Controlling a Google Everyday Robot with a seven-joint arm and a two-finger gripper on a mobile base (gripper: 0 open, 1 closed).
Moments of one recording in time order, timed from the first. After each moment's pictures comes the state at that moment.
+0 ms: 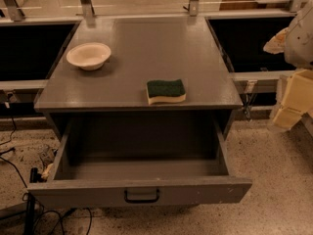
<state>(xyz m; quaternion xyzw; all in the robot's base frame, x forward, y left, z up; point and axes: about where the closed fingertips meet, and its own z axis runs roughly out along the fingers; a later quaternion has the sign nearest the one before) 0.438 -0.216 0.978 -0.60 0.78 -0.04 0.16</state>
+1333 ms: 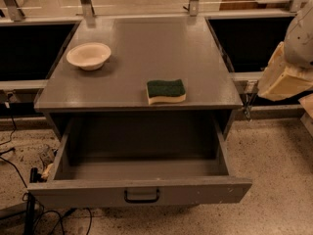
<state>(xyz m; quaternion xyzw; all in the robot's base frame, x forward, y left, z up) 0.438 -0.216 0.978 -0.60 0.78 -0.04 0.16</state>
